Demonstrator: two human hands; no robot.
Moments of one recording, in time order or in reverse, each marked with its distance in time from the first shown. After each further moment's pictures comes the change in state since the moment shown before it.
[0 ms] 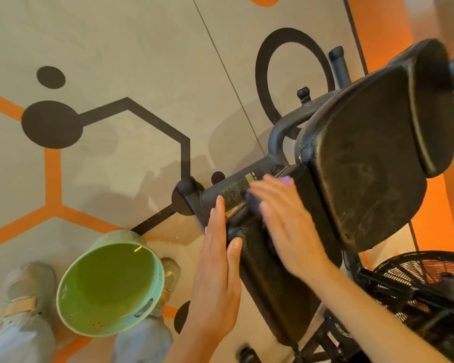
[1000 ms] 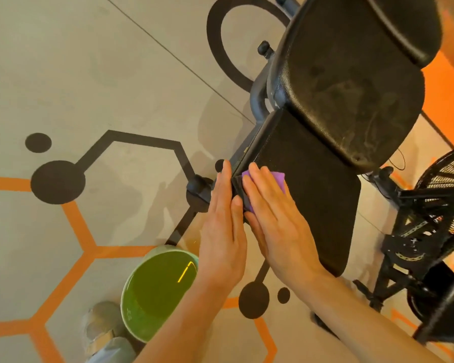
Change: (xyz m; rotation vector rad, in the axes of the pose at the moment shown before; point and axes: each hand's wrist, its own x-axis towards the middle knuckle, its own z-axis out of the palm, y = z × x) left_hand 0.016 0.000 -0.032 0.295 -0.239 0.200; right_hand -0.067 -0.038 0.082 -0.216 0.367 0.053
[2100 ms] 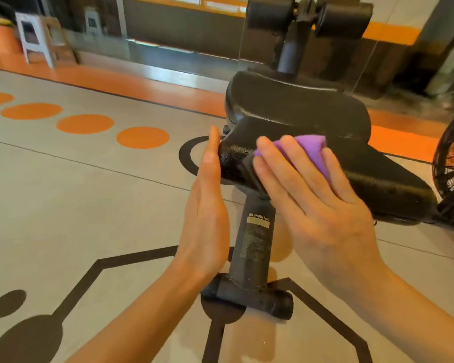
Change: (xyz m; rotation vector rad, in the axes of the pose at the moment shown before) left_hand 0.044 -0.070 -0.016 -0.205 -0.226 0.694; right_hand -0.045 0.013 0.082 -0.868 0.649 0.043
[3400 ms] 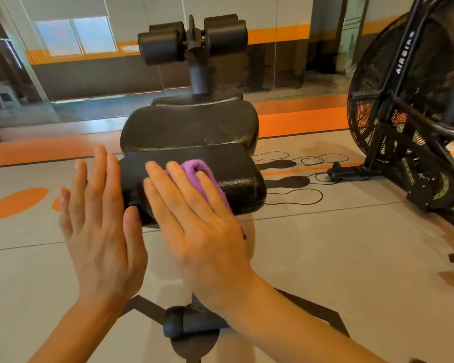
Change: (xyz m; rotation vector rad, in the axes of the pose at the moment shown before) left_hand 0.021 -0.022 0.032 1.146 0.136 0.725; right_hand -0.023 0.001 -0.001 0.200 0.231 0.371
